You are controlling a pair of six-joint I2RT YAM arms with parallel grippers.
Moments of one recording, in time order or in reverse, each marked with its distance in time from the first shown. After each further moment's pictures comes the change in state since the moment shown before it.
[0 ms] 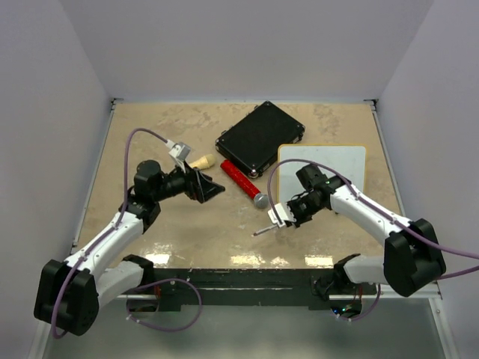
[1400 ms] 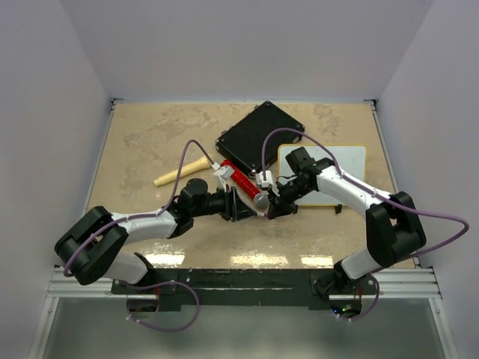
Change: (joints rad) left arm -0.437 0.384 -0.106 0.409 -0.184 -0.346; right arm 0.000 0.223 0.216 0.053 -0.268 0.583
